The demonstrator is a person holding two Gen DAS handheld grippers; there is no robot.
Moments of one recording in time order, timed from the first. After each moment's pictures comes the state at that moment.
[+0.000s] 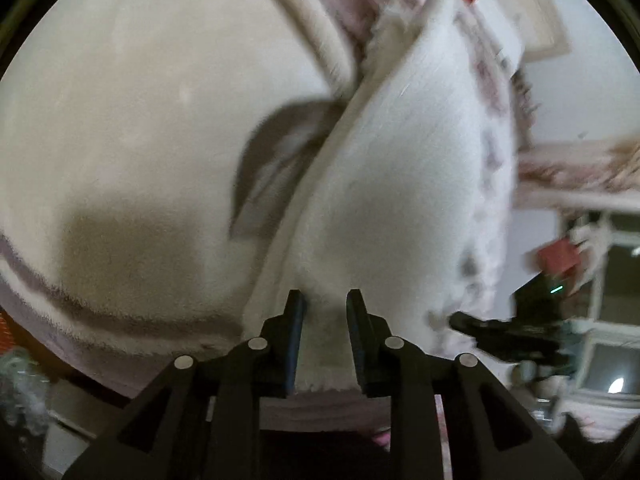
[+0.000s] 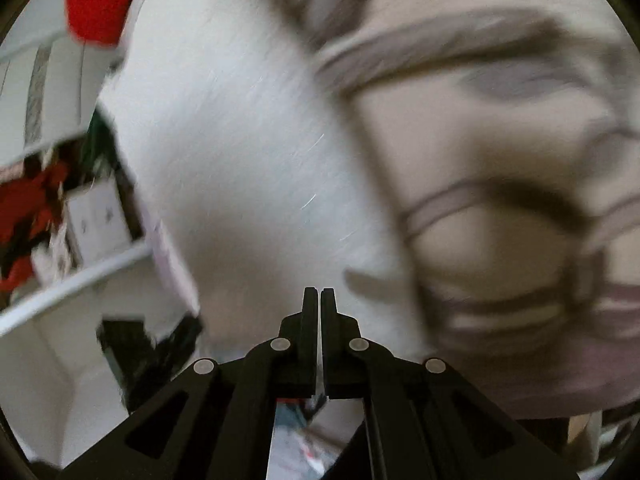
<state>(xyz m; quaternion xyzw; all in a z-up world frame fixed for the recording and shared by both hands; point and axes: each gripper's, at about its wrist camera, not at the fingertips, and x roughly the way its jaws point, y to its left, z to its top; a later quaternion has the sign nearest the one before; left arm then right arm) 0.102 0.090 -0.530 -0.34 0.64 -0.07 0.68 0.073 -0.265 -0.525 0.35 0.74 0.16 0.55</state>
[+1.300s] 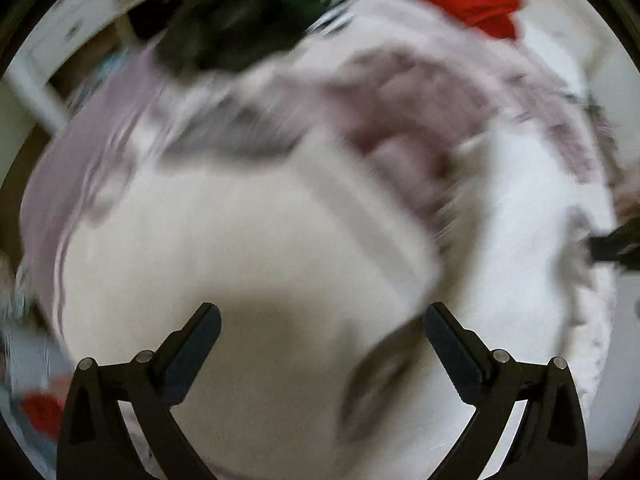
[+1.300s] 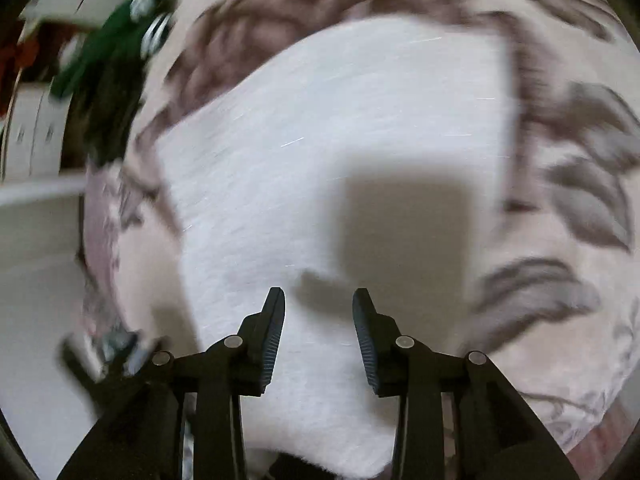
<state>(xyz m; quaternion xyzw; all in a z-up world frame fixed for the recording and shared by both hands) 0.252 0.121 -0.463 -0.16 0.54 0.09 0.82 0.338 -0.177 -0.423 0.08 0.74 0.16 0.64</state>
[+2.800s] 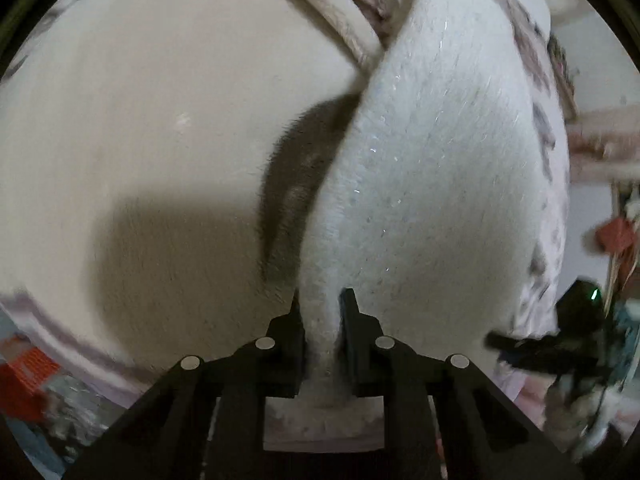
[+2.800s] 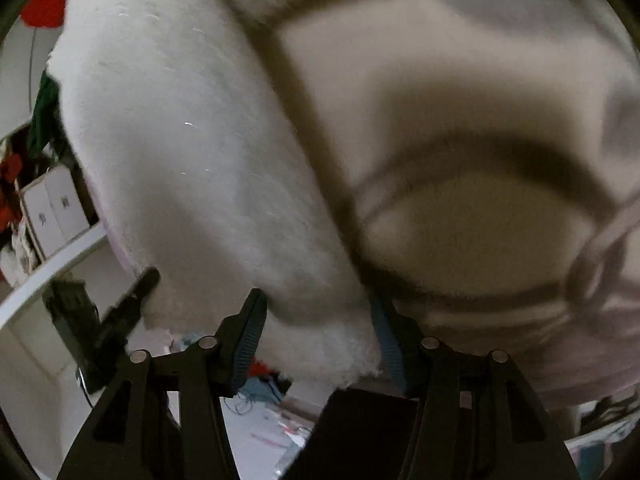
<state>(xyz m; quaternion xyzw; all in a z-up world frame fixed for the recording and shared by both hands) 0.135 0.080 -0.532 -0.26 0.65 -0.02 0.71 0.045 -0.285 -0.556 0.32 0.79 0.10 0.51</state>
